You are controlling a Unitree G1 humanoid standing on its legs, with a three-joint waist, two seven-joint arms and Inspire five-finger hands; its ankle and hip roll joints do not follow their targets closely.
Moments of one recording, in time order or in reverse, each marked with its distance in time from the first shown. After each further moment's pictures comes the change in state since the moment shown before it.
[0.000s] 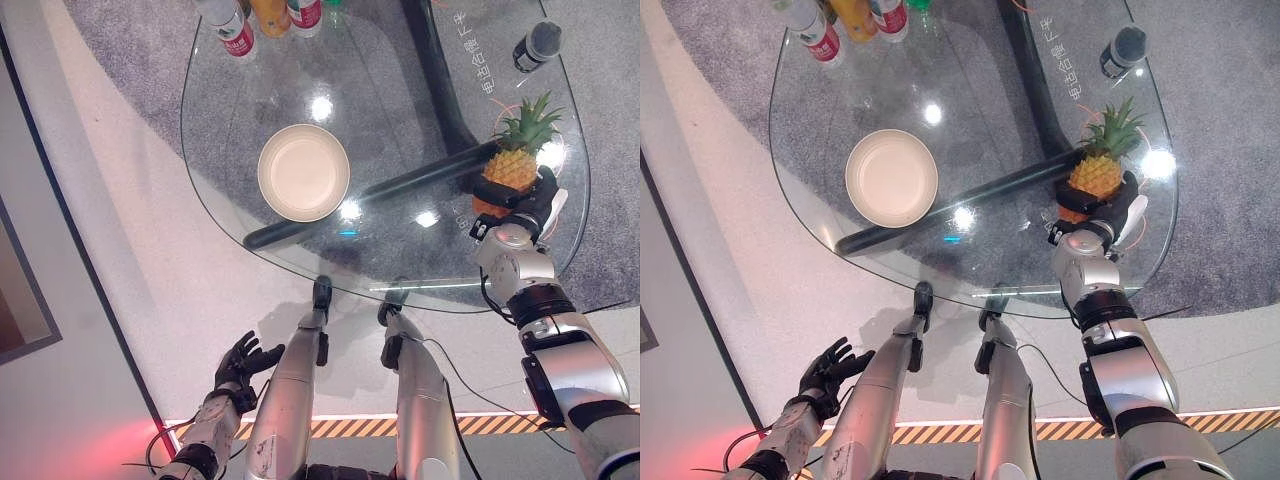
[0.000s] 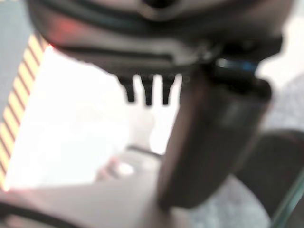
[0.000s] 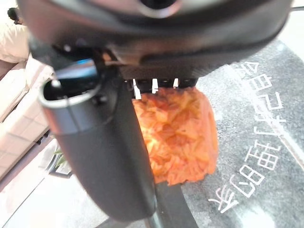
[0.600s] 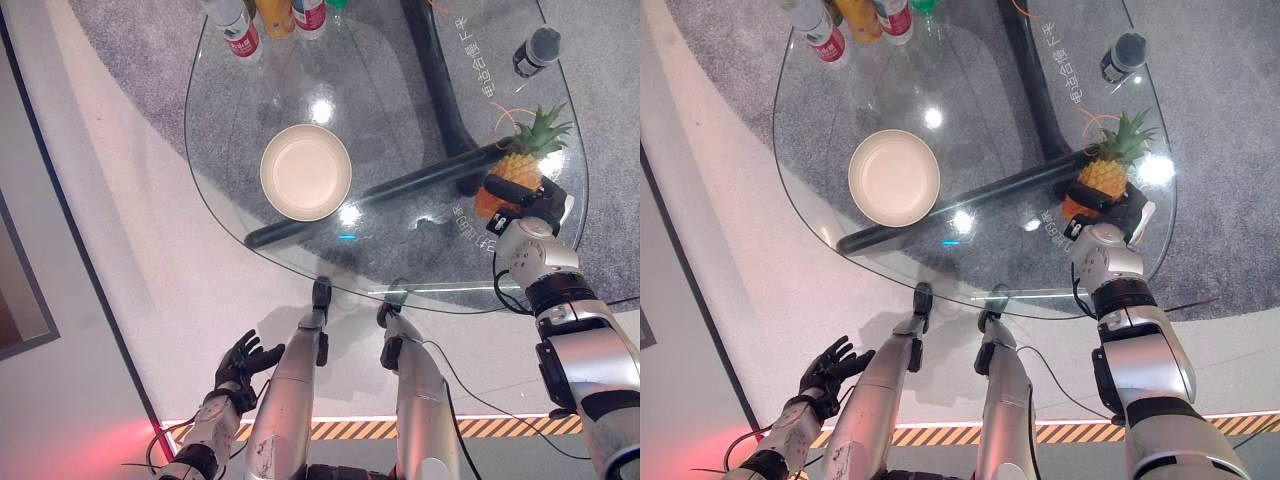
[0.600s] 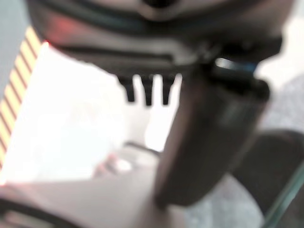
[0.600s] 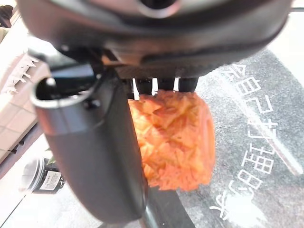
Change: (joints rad) left arm 0.000 0.001 0.000 0.000 -0.021 -0.008 -0.031; right arm -0.059 -0.063 -0.007 0.083 0.116 0.086 0.088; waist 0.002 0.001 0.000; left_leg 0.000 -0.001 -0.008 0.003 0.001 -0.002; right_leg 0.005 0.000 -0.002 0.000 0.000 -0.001
